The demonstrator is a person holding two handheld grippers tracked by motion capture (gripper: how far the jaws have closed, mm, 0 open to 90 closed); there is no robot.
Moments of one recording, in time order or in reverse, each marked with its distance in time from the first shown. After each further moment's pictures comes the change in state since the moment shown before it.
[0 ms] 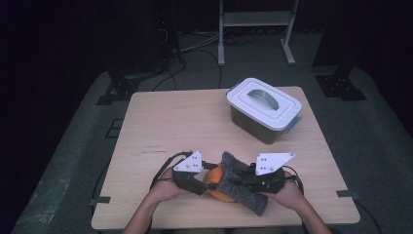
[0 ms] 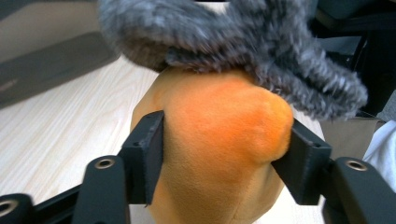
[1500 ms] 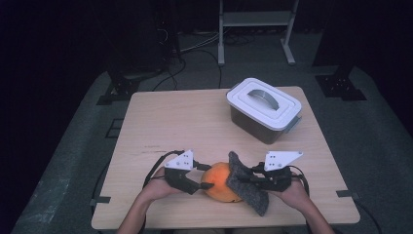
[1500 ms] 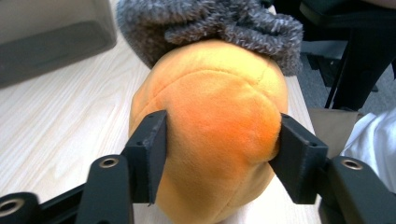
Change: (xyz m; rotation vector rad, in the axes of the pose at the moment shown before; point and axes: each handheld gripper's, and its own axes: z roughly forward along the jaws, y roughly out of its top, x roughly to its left) left arm 0.010 -0.015 -0.016 0.003 -0.049 -0.051; right arm -0.014 -0.025 -0.010 -0.009 -0.029 0.099
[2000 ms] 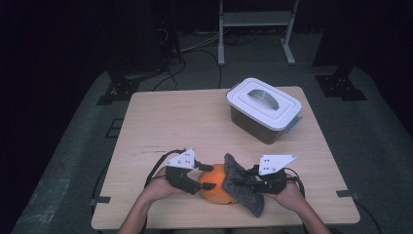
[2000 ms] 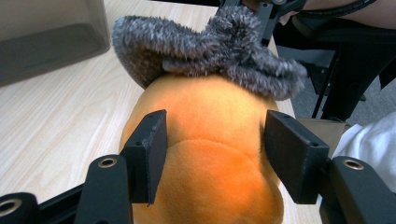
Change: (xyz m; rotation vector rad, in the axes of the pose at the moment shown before) left arm -0.003 0.006 0.002 -0.020 -0.023 -0.025; right arm 0.007 0.000 0.012 0.005 0.019 -0.045
